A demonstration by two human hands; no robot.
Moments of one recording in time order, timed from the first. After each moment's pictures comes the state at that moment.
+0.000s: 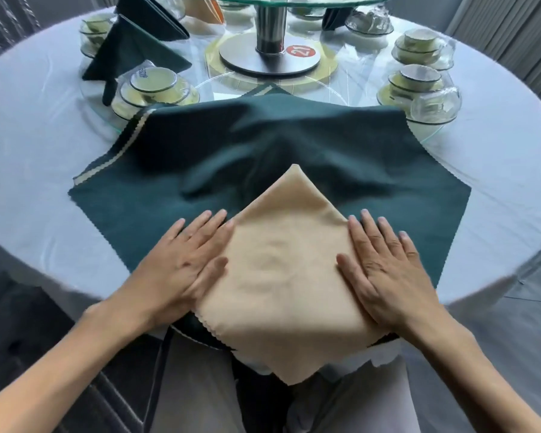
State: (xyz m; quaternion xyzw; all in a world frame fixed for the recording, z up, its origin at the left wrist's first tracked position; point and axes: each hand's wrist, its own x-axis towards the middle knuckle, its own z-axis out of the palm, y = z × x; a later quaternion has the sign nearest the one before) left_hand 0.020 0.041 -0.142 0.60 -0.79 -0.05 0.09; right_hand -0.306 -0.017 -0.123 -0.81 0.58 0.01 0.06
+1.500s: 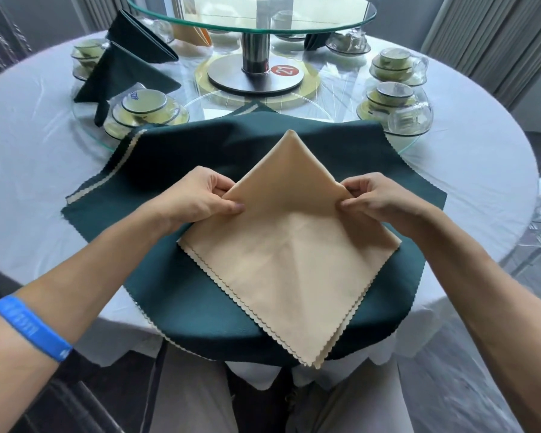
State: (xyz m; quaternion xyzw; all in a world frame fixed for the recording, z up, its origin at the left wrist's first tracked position) left_hand 0.001 -0.064 -0.067 0.59 -0.59 -0.46 0.30; right_hand -0.310 -0.138 -0.073 -0.69 0.51 -0.19 0.47
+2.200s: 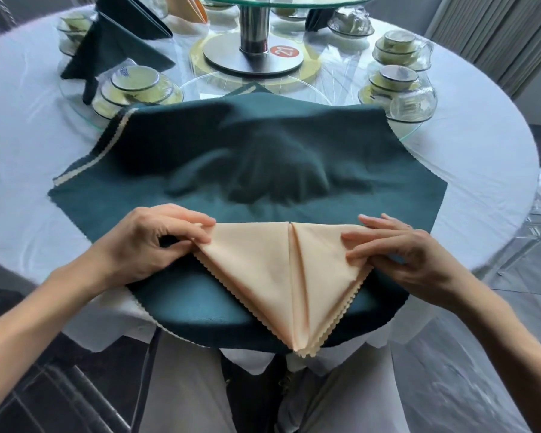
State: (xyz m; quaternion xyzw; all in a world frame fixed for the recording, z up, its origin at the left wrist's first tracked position) left_hand 0.044 0.010 -0.113 0.46 -0.82 -0.14 0.31; right_hand -0.368 -0.051 -0.111 -0.87 0.36 -0.21 0.25
